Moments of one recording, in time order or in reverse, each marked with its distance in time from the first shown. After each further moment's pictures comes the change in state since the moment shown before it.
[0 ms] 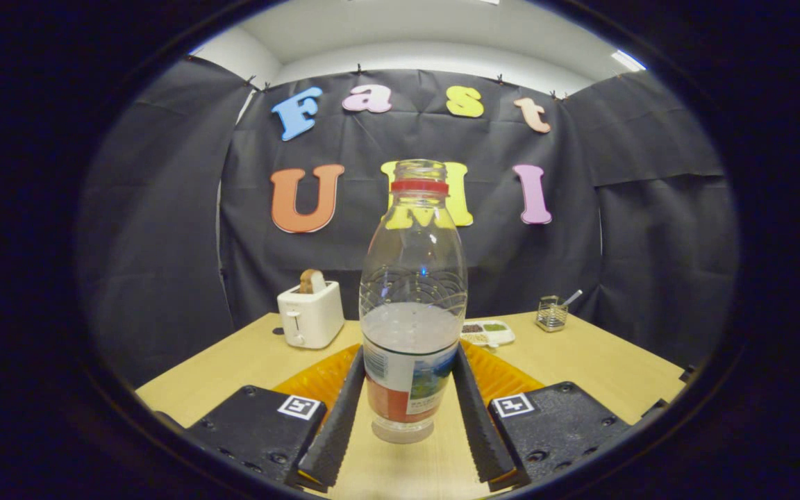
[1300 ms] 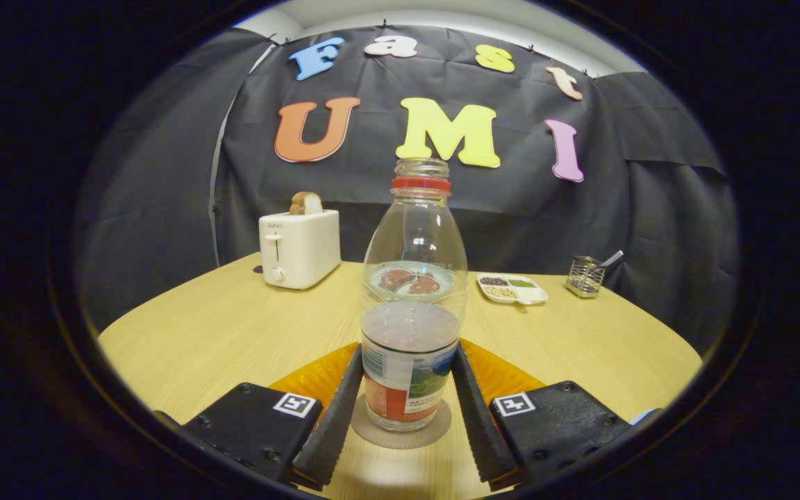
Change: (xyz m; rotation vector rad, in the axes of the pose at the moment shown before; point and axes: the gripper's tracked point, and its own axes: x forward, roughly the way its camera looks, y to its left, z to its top) arm 0.090 0.005 -0.121 -0.083 0.188 0.019
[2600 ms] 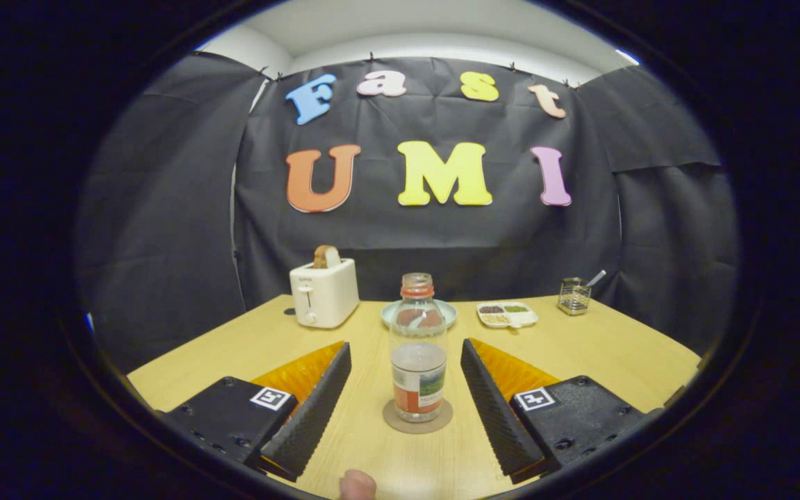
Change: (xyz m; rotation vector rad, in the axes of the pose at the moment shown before) arm -0.118 0.007 0.078 0.093 -0.169 0.051
